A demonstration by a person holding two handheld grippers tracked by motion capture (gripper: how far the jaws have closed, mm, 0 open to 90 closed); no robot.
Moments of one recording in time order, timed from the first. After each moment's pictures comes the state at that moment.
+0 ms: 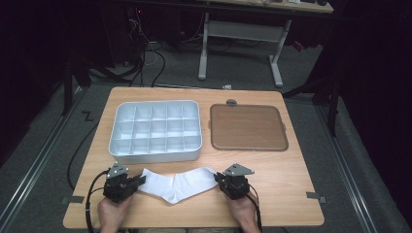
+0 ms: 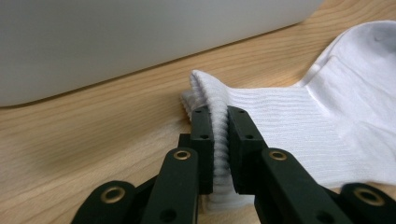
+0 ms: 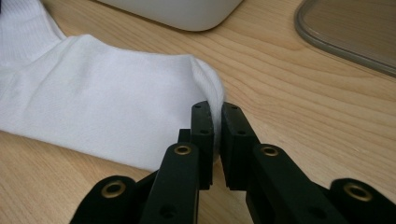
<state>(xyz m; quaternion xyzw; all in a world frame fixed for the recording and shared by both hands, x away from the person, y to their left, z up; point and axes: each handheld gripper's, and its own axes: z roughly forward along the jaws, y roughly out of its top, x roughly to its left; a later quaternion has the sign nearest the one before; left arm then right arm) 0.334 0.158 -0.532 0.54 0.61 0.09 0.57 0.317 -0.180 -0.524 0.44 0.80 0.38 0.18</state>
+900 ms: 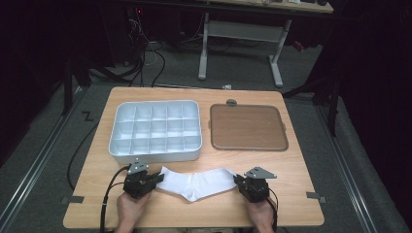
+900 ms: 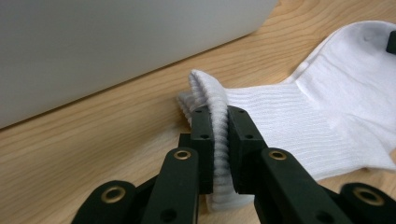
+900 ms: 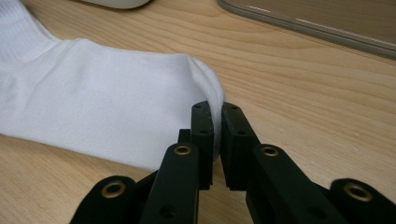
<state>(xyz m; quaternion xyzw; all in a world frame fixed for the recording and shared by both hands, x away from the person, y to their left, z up) 0.343 0.105 -0.531 0.56 0.58 0.06 0.58 0.303 -0.235 -0.523 0.49 0.77 0.36 0.20</state>
